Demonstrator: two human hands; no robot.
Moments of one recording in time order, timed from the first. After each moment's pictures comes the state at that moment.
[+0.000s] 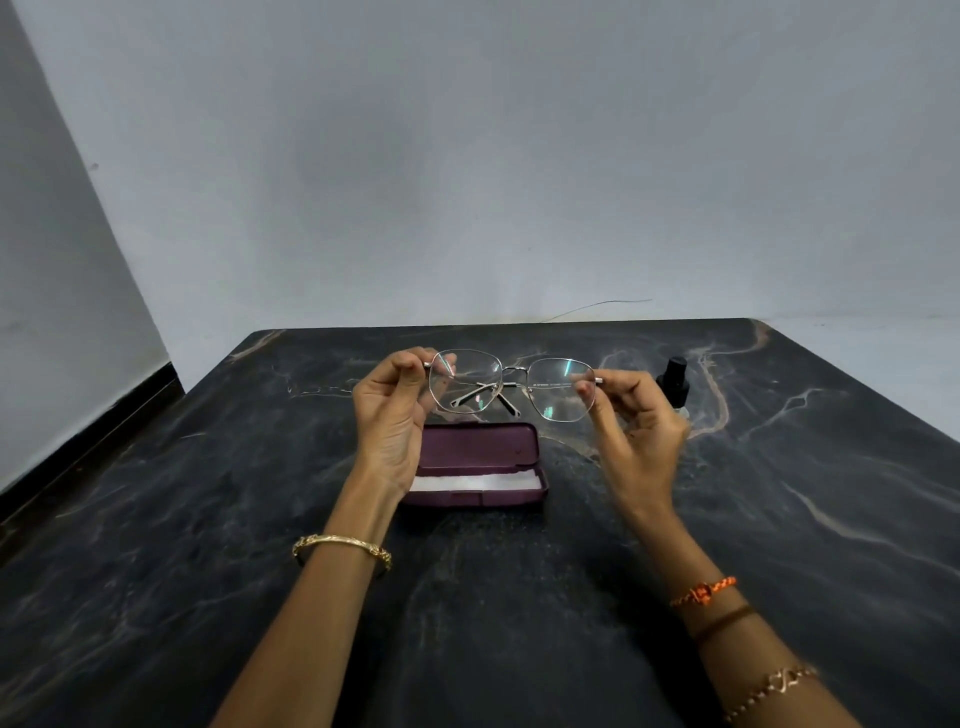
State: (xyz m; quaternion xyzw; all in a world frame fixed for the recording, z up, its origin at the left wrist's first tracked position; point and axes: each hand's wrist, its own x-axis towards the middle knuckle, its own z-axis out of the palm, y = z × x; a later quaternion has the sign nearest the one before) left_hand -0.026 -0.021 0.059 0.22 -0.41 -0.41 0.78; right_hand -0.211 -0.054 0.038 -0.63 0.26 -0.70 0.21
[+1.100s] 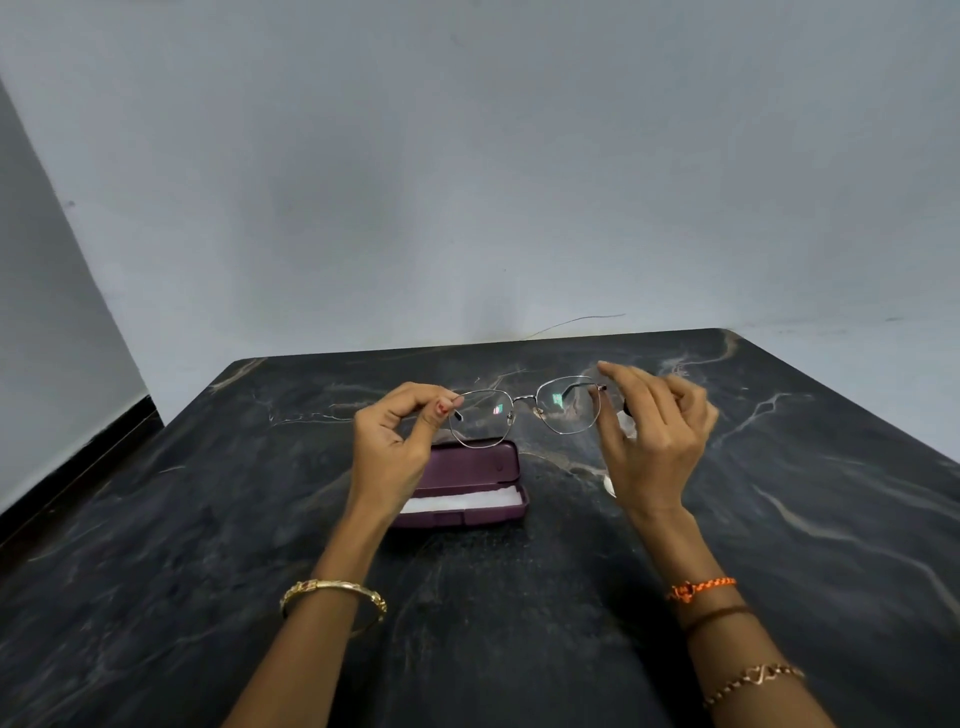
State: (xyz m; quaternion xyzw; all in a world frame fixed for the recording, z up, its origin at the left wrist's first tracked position) left_hand -0.037 -0.011 0.058 0.39 -0.61 -0.14 0.68; right_hand -0.237 -0.070 0.043 -0.61 0.41 -0.62 -0.27
